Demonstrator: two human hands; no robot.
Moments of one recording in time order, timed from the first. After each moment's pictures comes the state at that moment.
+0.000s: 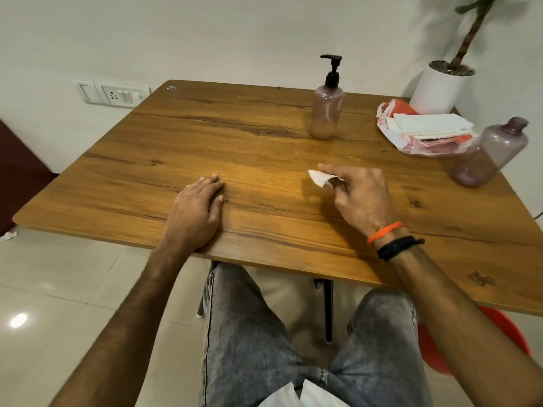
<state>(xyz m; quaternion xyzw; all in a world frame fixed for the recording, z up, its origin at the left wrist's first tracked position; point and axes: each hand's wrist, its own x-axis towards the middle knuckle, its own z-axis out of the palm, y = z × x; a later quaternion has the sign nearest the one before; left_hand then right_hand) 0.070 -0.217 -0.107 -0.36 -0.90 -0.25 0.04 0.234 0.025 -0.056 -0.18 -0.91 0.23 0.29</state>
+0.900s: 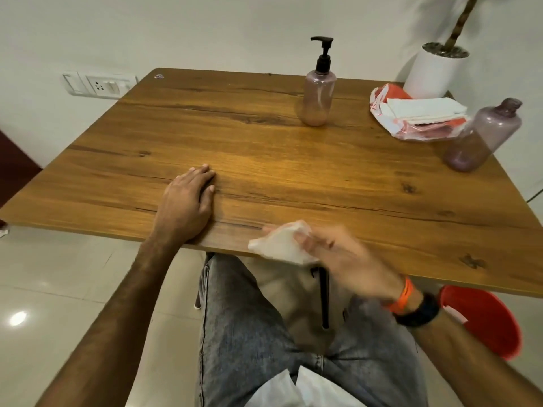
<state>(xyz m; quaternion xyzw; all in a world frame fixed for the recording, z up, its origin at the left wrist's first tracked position) 0.069 -0.216 -0.107 -0.36 -0.90 -0.24 0.04 0.304 -0.044 -0.056 0.01 -0.82 0.58 0.01</state>
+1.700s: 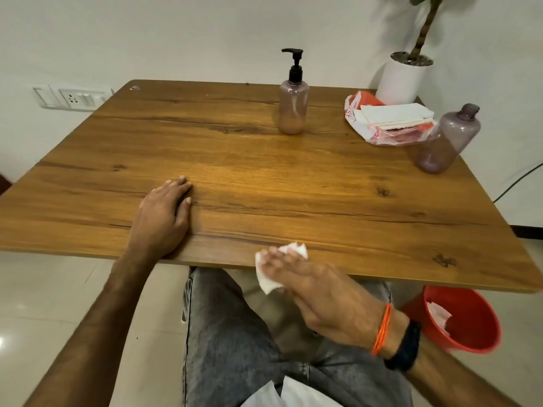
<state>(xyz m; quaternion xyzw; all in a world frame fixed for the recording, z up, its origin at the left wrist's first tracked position) 0.070 -0.216 -0.108 -0.36 -0.90 -0.24 0.04 0.334 -0.046 -0.085 0.07 -0.98 0.19 0.00</state>
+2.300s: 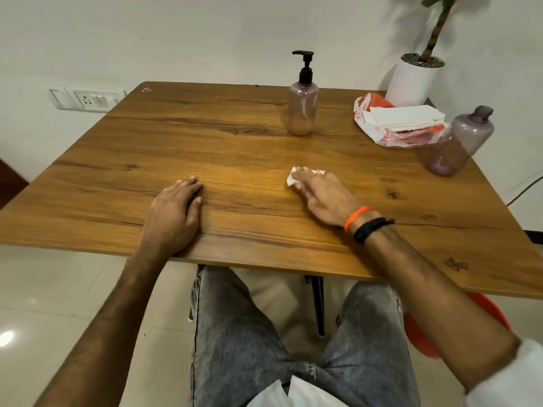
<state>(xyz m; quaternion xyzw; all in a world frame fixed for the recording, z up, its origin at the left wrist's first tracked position) 0.073 -0.216 -0.103 -0.36 -0.90 -0.24 0.03 0.216 0.043 -0.077 -0.15 -0.97 0.16 0.05</state>
